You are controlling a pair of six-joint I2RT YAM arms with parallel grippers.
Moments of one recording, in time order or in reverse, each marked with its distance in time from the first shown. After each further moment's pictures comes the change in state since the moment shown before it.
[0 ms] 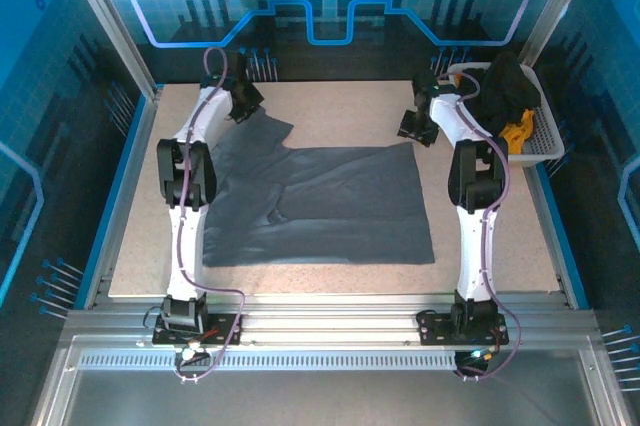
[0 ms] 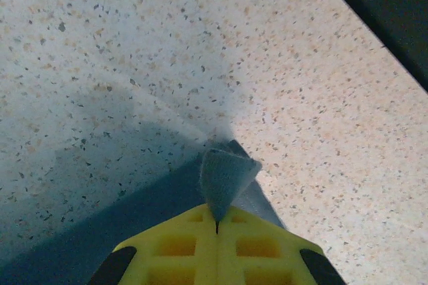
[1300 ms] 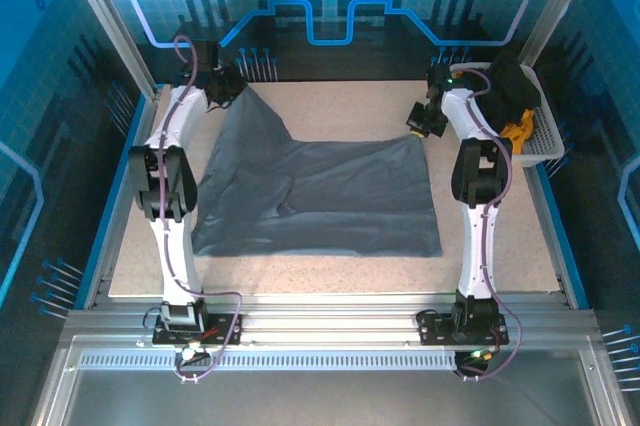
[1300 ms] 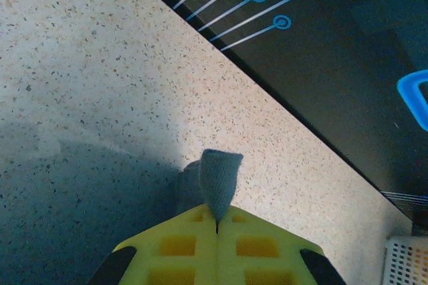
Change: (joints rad) left arm 0.082 -0.247 -0.234 0.229 0.198 -0.007; right arm -0.074 0.077 0.153 -0.054 -0.137 -0.043
